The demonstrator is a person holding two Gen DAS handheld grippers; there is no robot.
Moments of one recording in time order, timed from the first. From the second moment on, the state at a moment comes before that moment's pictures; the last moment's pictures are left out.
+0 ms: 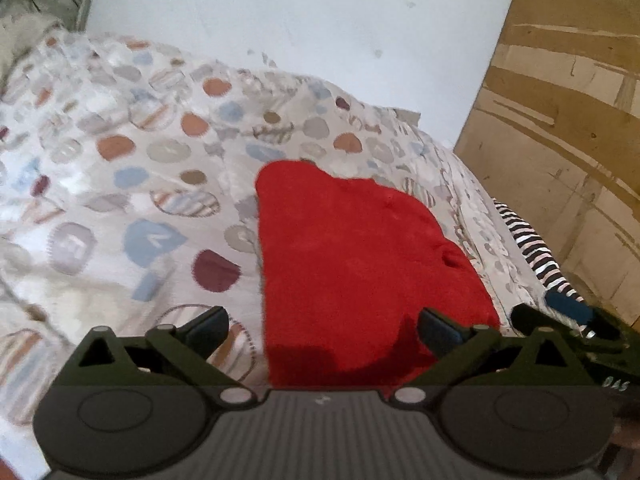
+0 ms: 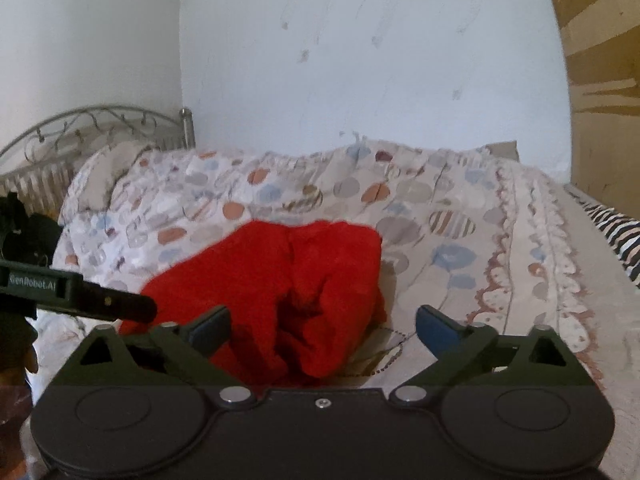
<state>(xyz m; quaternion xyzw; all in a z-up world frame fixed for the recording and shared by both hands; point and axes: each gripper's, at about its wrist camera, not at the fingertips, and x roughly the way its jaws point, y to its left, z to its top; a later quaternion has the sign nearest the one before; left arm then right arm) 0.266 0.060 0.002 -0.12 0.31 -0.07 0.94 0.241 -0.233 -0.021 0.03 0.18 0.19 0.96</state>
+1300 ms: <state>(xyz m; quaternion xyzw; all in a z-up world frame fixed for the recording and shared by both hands) 0.048 0.066 0.011 -0.05 0.22 0.02 0.97 0.038 -0.244 -0.019 0.05 0.14 0.11 0.98</state>
